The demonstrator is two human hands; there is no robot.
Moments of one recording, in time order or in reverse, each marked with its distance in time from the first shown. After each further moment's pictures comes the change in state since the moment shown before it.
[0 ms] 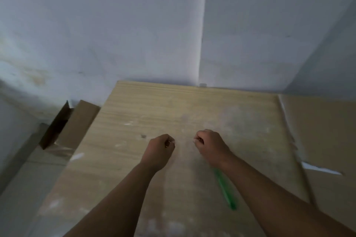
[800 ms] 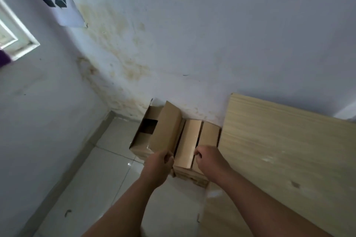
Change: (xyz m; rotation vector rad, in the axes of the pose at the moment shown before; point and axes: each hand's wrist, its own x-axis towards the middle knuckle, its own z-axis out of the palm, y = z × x) left_hand 0.044 -0.369 -0.314 0.019 0.068 -0.243; right_hand 0.191 -0.351 0.318 -0.059 -0.288 -0.005
